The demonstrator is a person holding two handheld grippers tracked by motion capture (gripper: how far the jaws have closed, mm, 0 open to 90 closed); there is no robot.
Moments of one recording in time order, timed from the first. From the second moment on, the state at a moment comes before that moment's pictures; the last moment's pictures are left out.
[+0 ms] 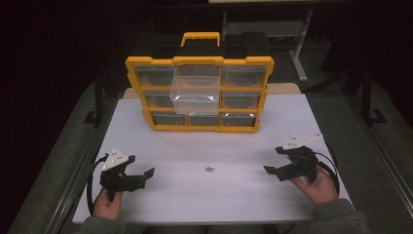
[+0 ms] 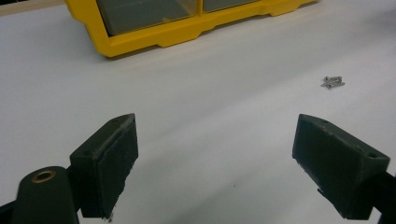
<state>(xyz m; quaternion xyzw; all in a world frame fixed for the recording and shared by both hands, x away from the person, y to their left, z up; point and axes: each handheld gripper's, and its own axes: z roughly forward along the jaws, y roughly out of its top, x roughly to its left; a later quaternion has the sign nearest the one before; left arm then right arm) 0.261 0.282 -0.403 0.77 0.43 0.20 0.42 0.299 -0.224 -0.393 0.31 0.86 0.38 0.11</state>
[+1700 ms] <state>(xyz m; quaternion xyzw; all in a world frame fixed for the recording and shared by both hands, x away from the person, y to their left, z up) 0.266 0.270 -0.404 0.79 0.41 0.20 0.41 0.366 -0.043 -0.426 0.18 0.94 0.29 -0.01</state>
